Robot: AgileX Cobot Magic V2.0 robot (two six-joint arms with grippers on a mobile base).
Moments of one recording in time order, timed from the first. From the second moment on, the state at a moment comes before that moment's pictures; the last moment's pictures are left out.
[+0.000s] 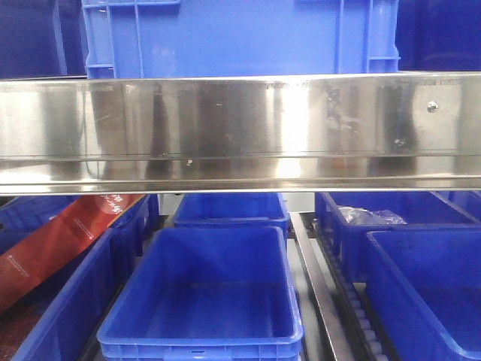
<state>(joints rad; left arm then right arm) 0.00 0.70 -0.86 -0.12 0.65 0.05 0.07 0.79 -0.80 0.12 0.51 -0.01</state>
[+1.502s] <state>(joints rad) -0.47 1.73 -1.84 -0.31 0.57 0.28 0.41 1.54 -1.62 0.15 0.44 -0.01</state>
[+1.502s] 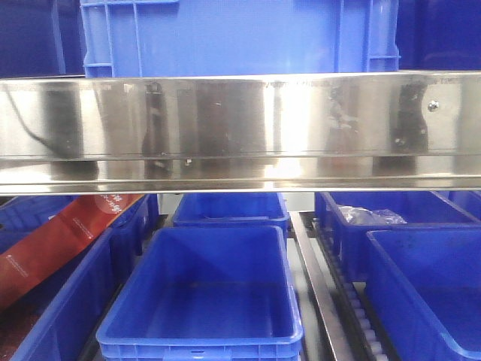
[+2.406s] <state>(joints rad) -0.47 1.81 -1.85 -0.37 0.62 0.28 0.42 1.67 -1.66 0.16 0.37 -0.01</state>
